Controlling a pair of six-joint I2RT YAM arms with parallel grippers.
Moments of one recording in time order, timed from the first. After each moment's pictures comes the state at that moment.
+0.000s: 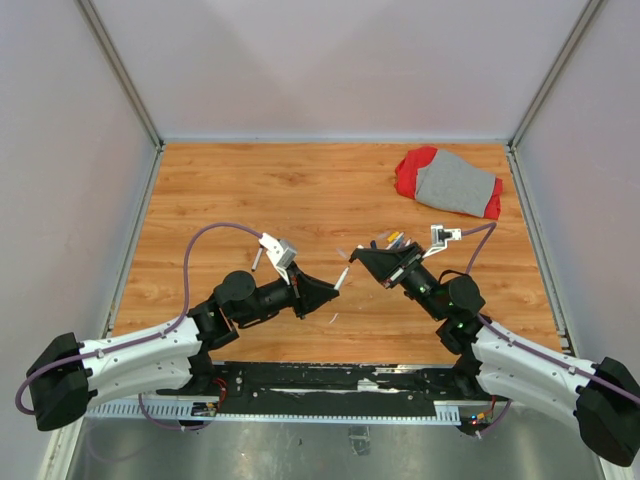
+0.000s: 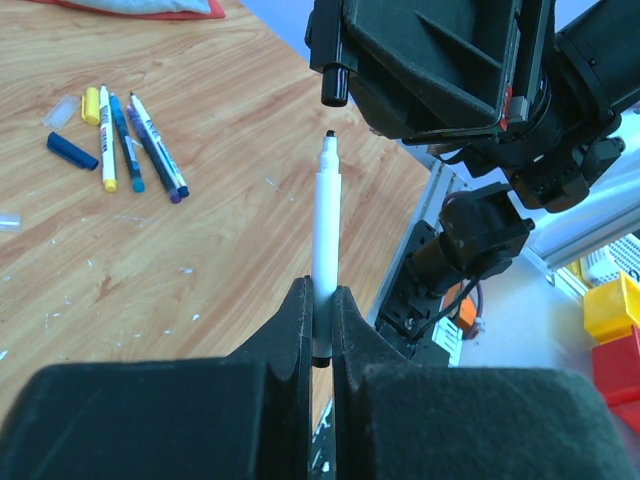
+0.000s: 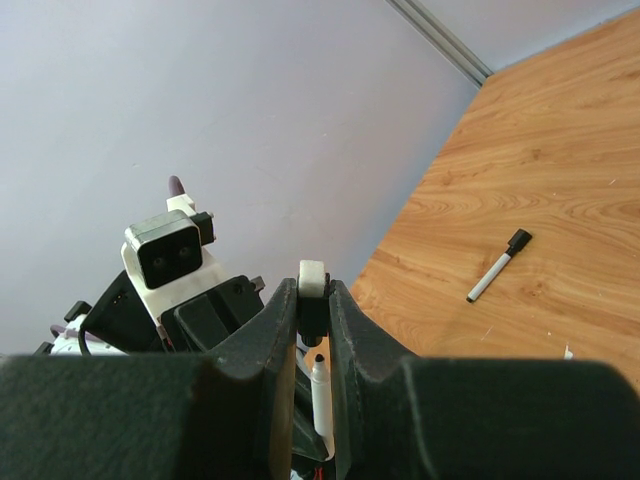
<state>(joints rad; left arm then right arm) -1.00 0.87 0.36 0.50 0.11 -0.55 0.79 0.82 0.24 0.87 -0.02 0.95</state>
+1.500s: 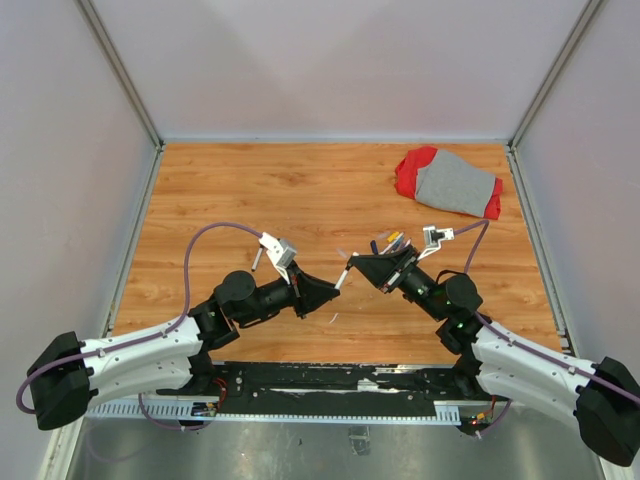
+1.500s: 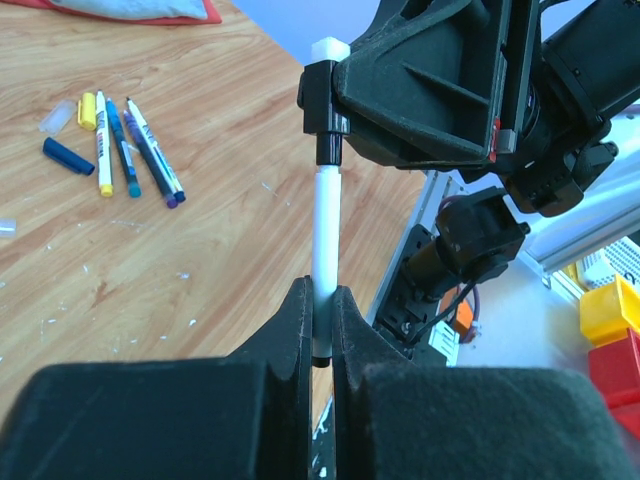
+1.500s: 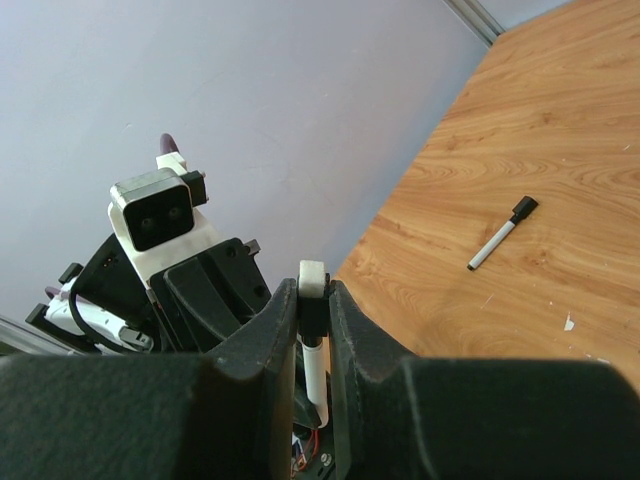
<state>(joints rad) -1.00 0.88 0.36 0.52 0.11 -0.55 0.79 0.82 0.24 0.83 -0.10 0.94</state>
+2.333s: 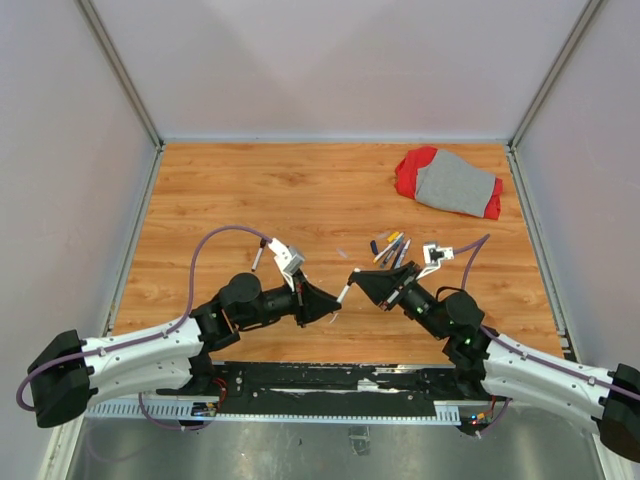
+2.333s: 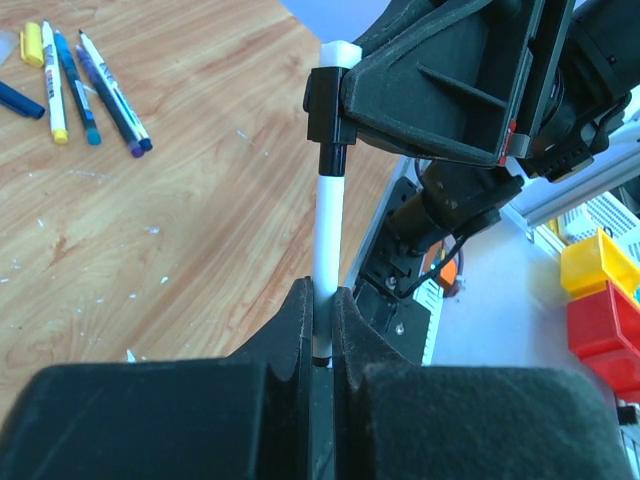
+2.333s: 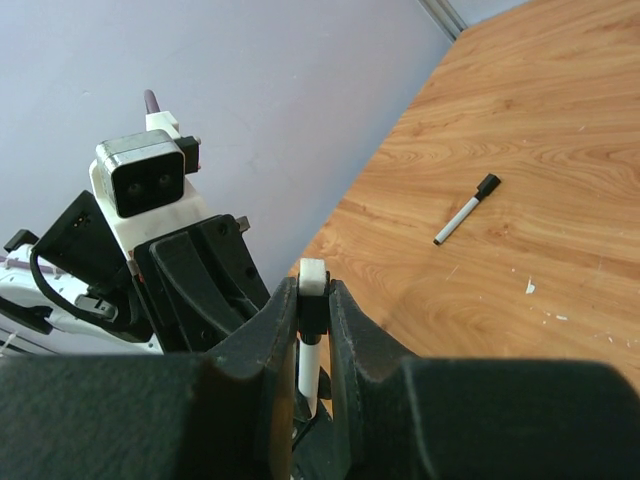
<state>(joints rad) -1.02 0.88 0.36 0.47 0.16 -0.57 0.97 0.67 0.19 0.67 0.10 0.80</state>
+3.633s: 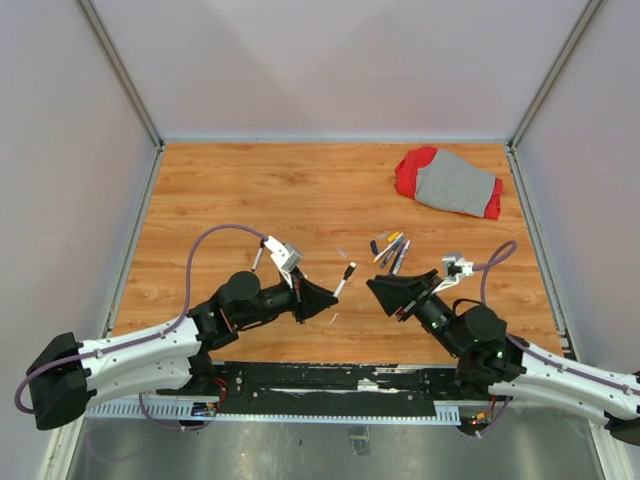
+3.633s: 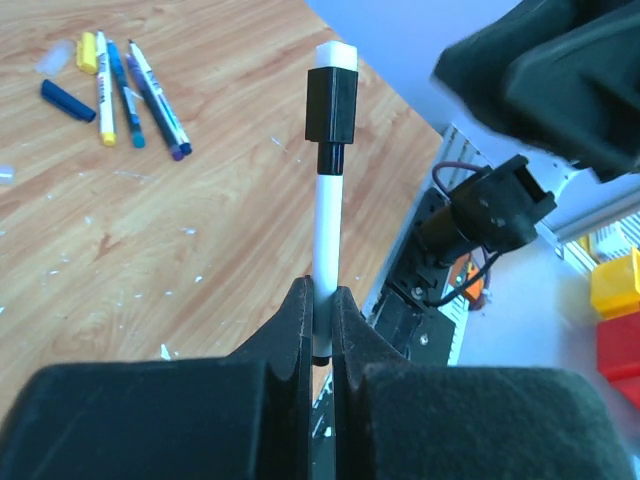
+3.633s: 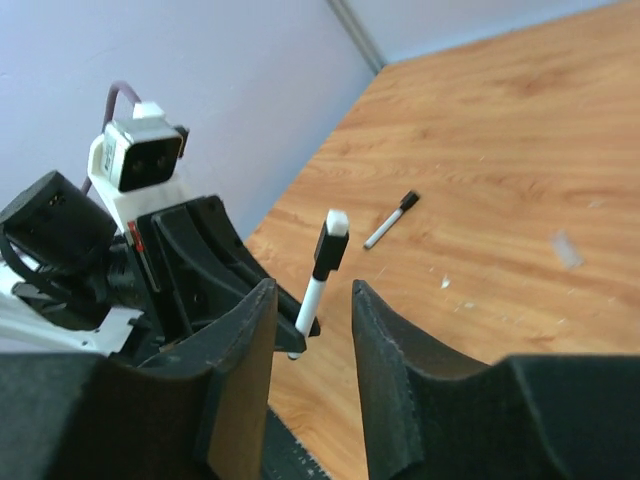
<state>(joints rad) -1.01 0.87 0.36 0.41 0.14 -0.55 1.22 0.37 0.25 0.27 0.47 0.60</state>
